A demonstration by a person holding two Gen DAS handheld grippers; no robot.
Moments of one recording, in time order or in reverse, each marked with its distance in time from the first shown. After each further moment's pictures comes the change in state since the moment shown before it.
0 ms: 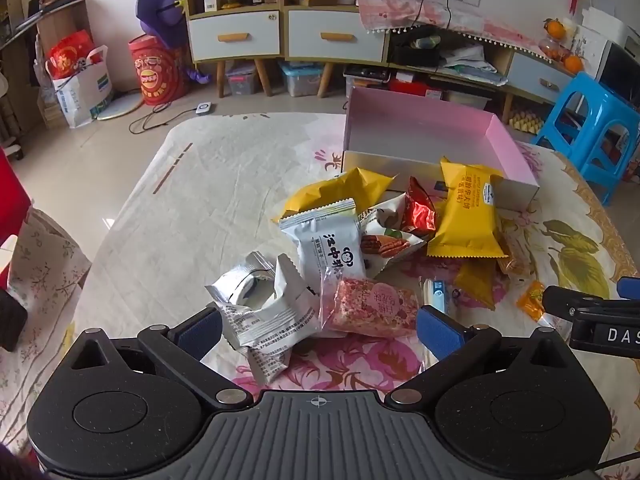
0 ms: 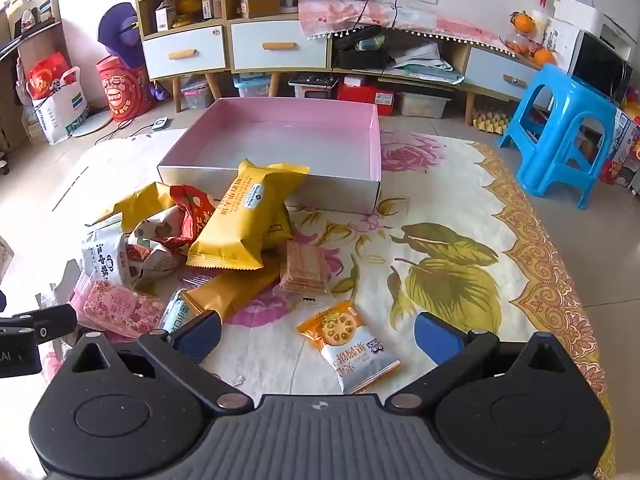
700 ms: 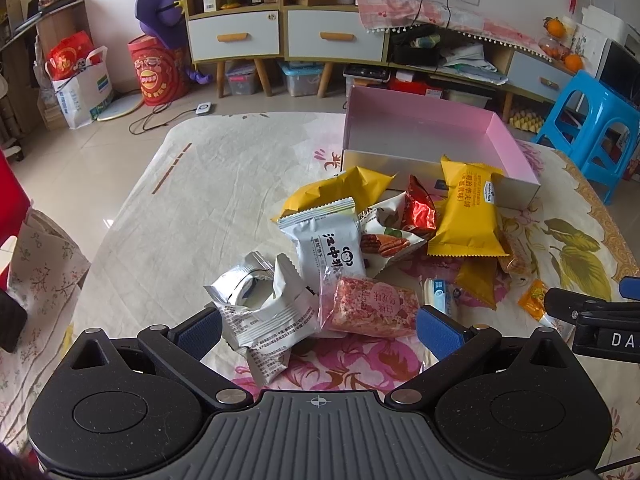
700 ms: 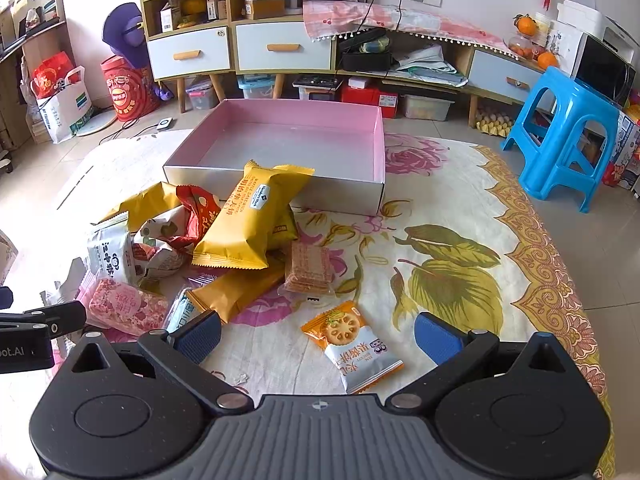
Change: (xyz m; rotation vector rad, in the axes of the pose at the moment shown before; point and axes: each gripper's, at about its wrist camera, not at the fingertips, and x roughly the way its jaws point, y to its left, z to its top) left arm 0.005 -0.003 -0.001 0.005 -0.003 0.008; right arm -0.002 0.001 -0.001 -0.008 -0.001 0.002
